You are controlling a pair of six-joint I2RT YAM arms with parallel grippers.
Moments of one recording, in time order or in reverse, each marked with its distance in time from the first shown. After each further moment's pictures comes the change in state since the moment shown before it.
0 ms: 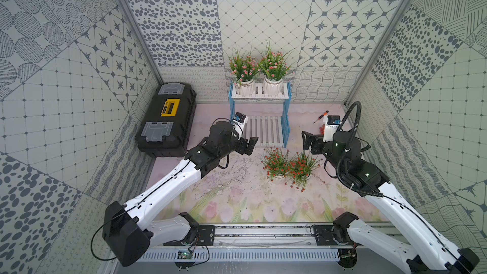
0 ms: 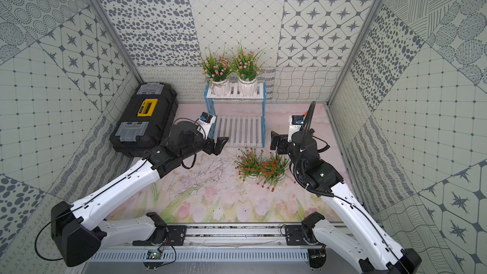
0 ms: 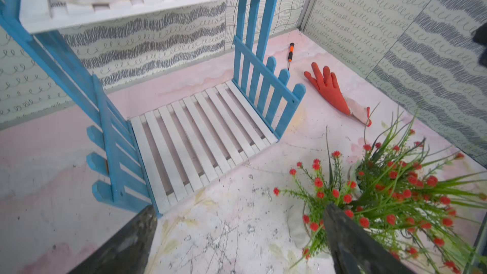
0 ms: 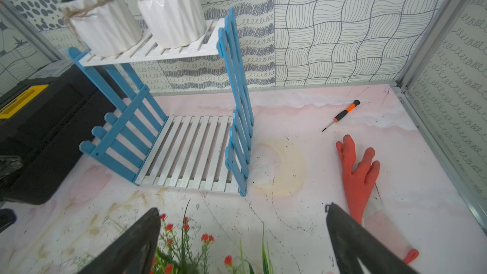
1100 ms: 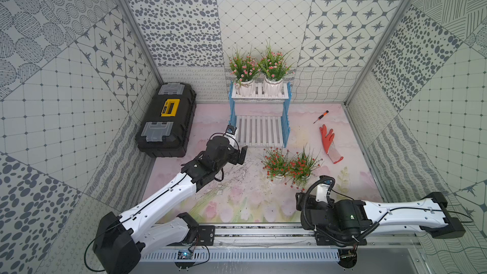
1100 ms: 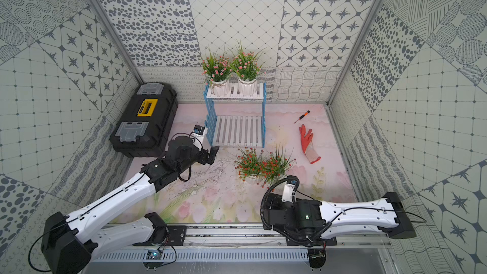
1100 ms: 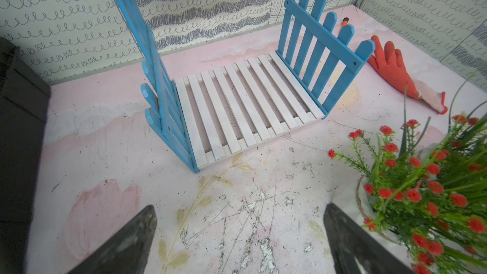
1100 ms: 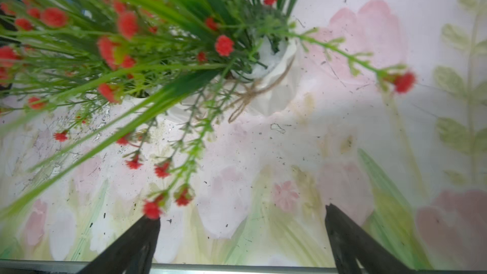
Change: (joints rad) left arm -0.006 -0.098 -0.182 0.053 -0.192 -0.005; right arm 0.969 -0.107 -0.355 -0.665 0.376 1.382
